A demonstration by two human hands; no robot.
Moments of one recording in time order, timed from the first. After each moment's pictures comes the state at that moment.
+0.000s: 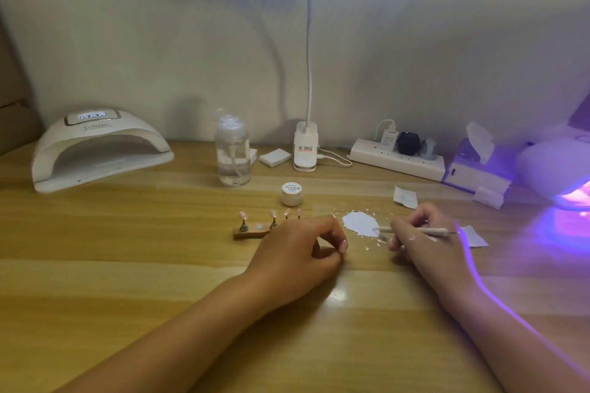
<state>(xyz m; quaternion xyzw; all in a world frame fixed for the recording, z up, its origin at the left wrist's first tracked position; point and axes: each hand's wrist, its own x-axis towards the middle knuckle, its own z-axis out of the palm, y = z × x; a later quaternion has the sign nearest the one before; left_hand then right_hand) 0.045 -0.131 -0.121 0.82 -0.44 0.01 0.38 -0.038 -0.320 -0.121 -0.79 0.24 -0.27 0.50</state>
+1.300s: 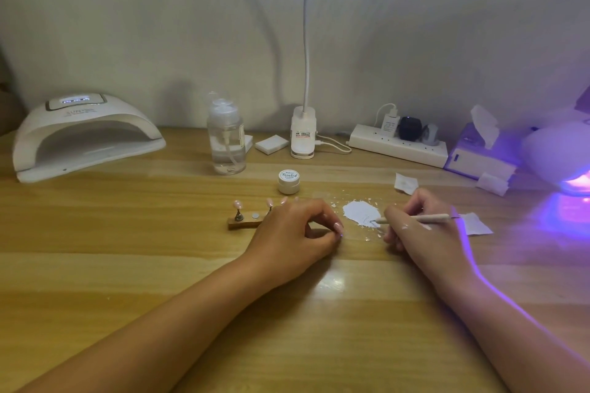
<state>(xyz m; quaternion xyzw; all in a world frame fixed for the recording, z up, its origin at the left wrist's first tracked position) 0.057 -0.136 -0.127 0.80 -0.40 -0.02 0.43 -0.033 -0.314 -0.125 -0.78 0.25 -0.28 0.50</state>
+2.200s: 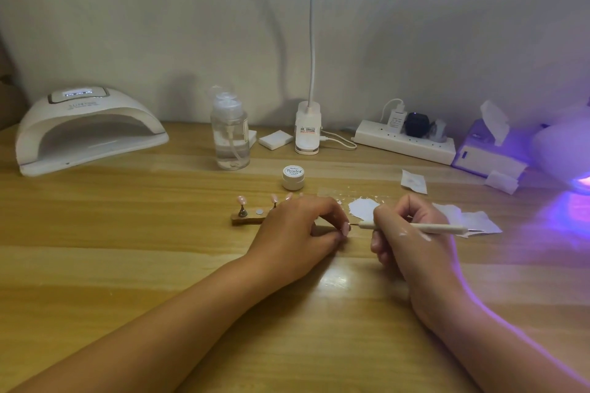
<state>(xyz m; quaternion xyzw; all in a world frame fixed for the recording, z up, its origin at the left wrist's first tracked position) 0.055 -0.136 -0.125 0.82 -0.42 0.02 0.40 -0.038 -0.271 -0.115 -0.67 0.20 -0.28 0.66</state>
